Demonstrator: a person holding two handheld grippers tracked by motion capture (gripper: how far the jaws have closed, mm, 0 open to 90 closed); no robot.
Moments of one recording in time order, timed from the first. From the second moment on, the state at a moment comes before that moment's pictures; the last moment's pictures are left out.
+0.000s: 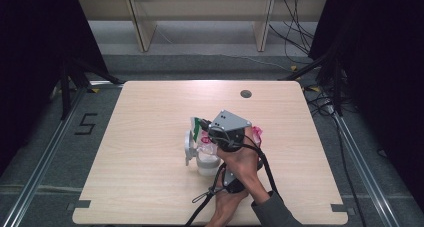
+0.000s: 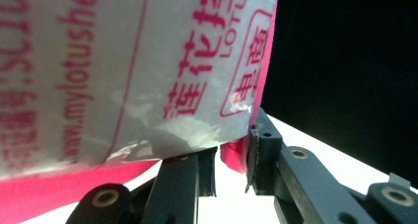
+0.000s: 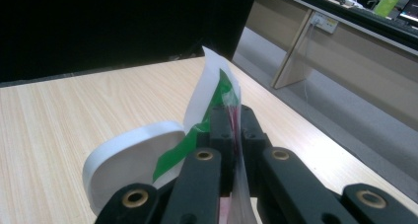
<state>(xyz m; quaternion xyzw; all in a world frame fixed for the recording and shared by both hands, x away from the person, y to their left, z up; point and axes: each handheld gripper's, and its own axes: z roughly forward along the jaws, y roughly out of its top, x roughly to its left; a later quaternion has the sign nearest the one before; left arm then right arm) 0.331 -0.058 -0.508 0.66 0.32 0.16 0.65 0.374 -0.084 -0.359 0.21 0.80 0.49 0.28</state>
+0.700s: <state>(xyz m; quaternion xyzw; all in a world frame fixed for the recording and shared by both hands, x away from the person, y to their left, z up) 0.331 -0.058 -0.507 0.67 0.32 0.17 0.65 0.374 -0.083 -0.360 0.21 0.80 0.49 0.29</state>
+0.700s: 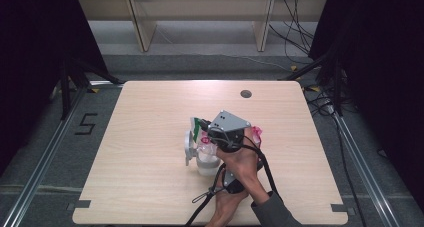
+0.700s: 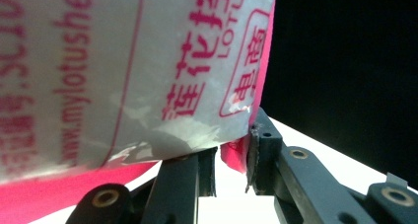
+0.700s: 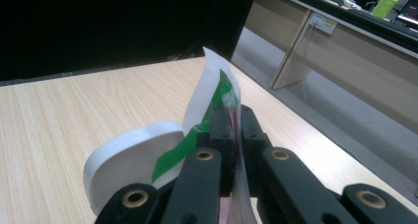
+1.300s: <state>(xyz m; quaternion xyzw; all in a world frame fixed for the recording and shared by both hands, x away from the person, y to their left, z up) 0.330 -0.058 -0.508 0.67 0.32 0.17 0.65 0.373 -0.083 -0.359 0.21 0.80 0.49 0.28</state>
